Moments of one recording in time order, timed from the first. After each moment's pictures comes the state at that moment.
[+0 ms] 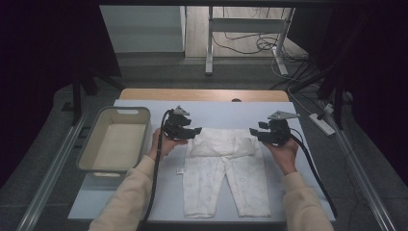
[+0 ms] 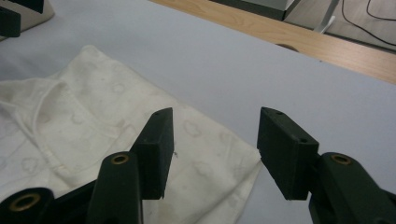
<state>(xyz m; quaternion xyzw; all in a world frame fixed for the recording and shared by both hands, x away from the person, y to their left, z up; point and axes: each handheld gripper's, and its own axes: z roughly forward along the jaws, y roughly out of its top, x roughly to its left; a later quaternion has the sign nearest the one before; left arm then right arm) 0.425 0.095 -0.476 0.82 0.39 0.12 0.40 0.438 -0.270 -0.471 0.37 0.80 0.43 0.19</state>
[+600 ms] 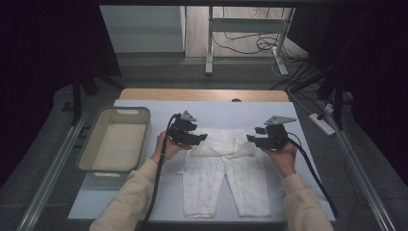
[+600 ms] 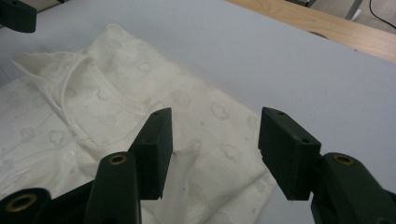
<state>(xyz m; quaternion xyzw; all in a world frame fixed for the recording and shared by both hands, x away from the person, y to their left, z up) 0.413 0.077 -0.476 0.84 0.36 0.11 0.39 0.428 -0.263 -0.478 0.34 0.82 0.42 0.17</state>
